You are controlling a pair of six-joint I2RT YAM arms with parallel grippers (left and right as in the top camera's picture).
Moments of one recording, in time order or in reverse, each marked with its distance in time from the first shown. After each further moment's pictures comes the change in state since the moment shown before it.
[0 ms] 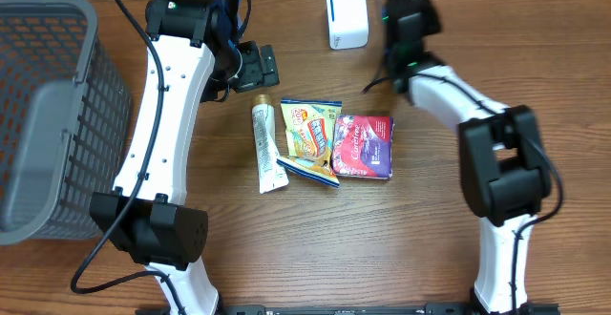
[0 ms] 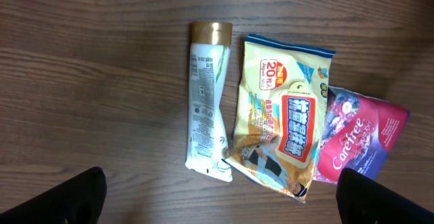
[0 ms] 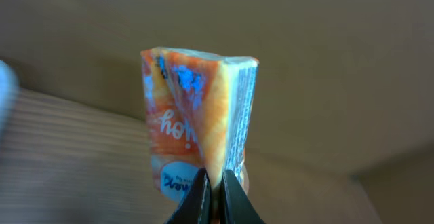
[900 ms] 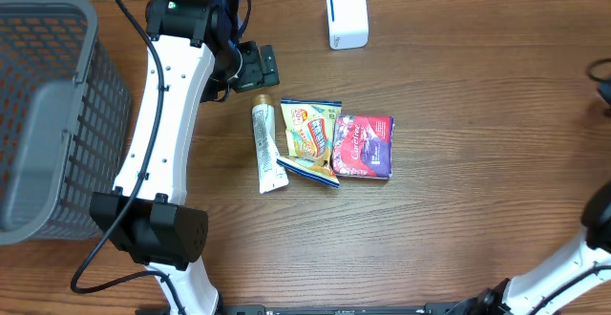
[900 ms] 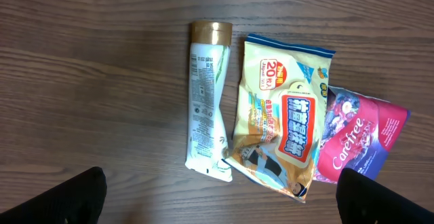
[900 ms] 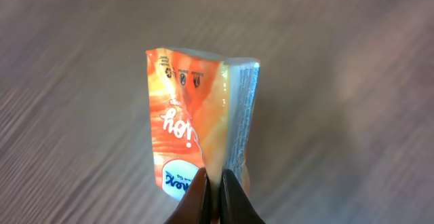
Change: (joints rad) left arm 0.000 0.000 0.000 0.000 0.000 0.000; right arm -0.904 -0.166 0.010 -0.810 -0.605 0.757
